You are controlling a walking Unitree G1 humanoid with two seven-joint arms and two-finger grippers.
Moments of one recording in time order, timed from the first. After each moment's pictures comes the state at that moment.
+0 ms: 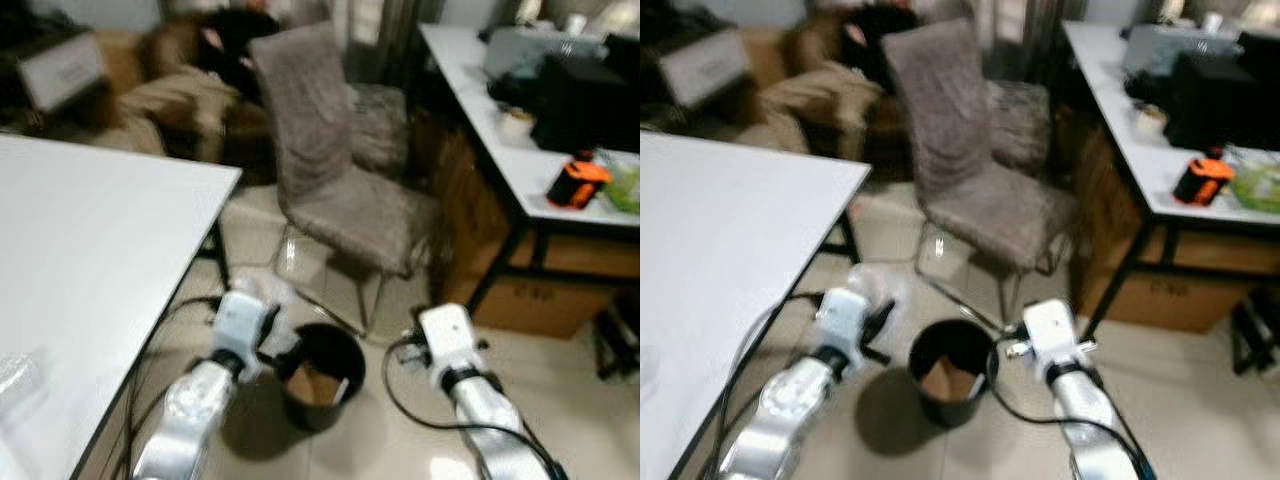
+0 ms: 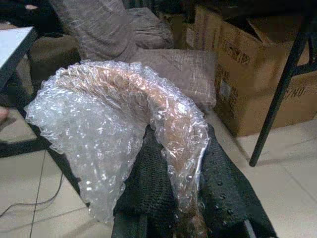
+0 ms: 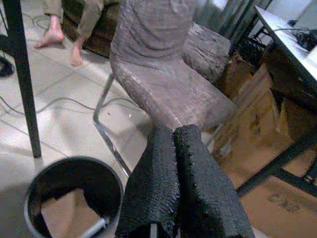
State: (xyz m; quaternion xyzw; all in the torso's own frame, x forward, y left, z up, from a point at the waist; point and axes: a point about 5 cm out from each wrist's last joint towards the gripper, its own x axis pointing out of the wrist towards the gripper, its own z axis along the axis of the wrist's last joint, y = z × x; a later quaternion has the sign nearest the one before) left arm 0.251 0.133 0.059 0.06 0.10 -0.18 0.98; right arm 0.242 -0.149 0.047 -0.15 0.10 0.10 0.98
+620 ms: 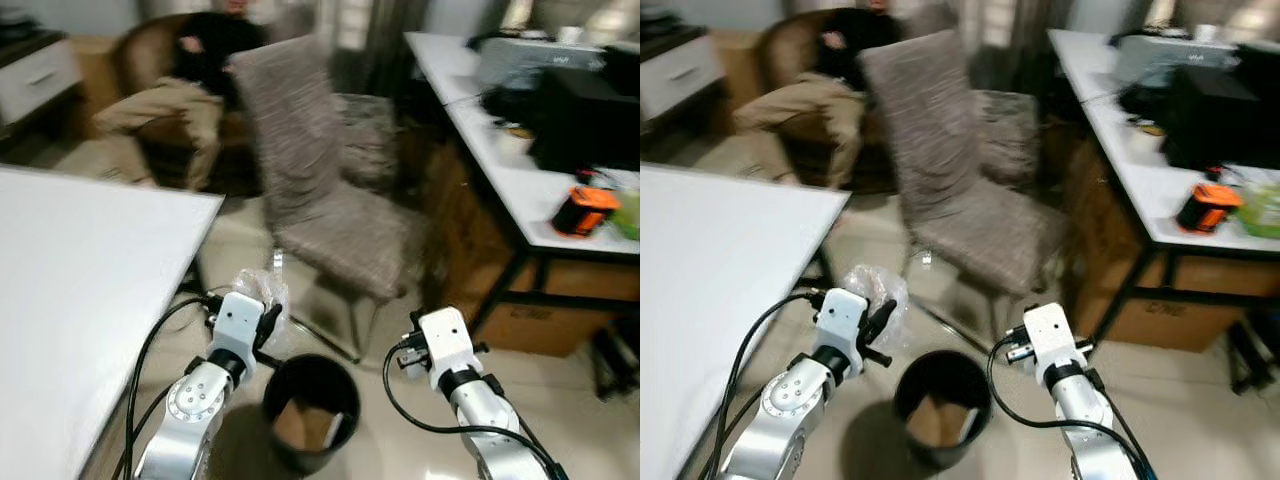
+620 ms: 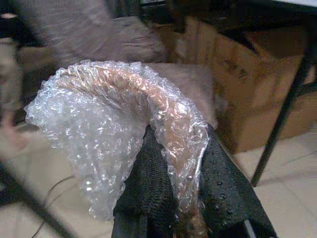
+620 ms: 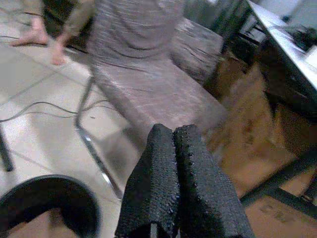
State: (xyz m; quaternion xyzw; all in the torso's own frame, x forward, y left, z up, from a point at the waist) left arm 0.250 0.129 0.061 0.06 0.10 -0.19 0.97; right arm 0.240 -0.150 0.042 -0.15 0.11 0.10 0.98
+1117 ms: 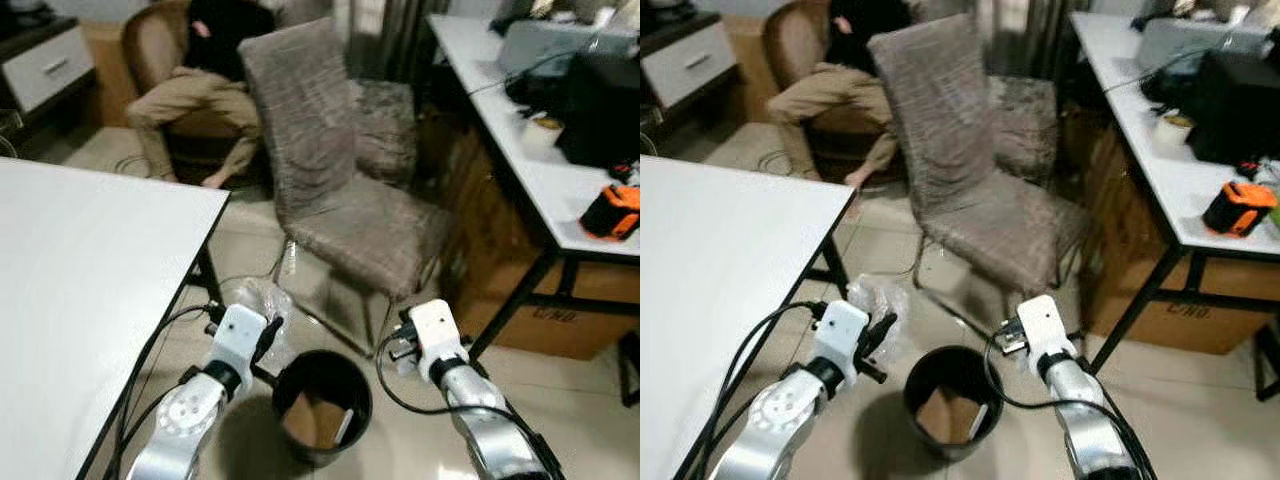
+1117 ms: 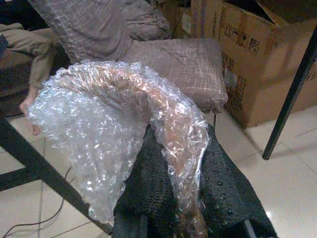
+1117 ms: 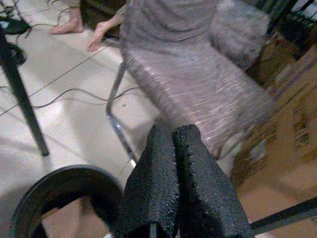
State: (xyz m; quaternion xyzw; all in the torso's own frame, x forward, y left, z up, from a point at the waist) left arm 0.232 0.141 0.063 0.11 0.11 -0.22 0.96; right arm 0.269 -0.143 0.023 -0.12 0.14 0.14 0.97
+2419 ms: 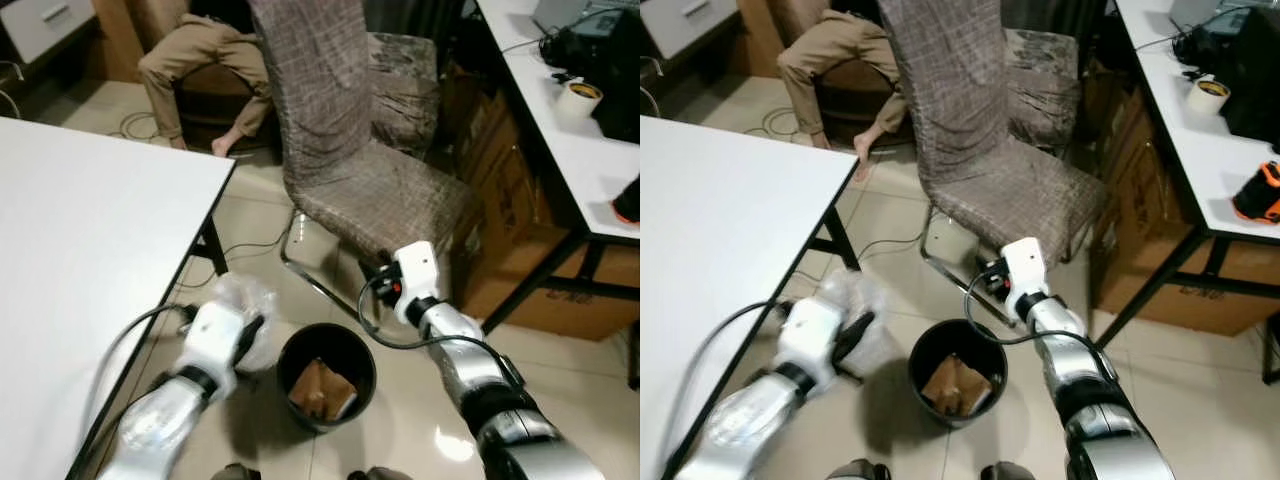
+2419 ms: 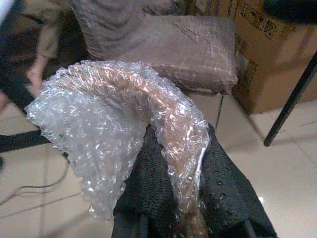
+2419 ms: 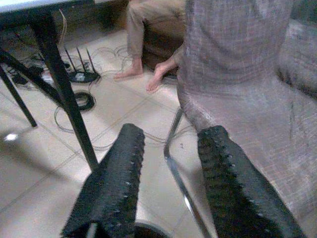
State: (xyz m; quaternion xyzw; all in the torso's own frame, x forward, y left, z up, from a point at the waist) left arm 0.229 0.144 0.082 0.10 0.12 -0.20 0.97; right arm 0.323 -0.124 0.067 -0.03 0.04 0.24 0.97
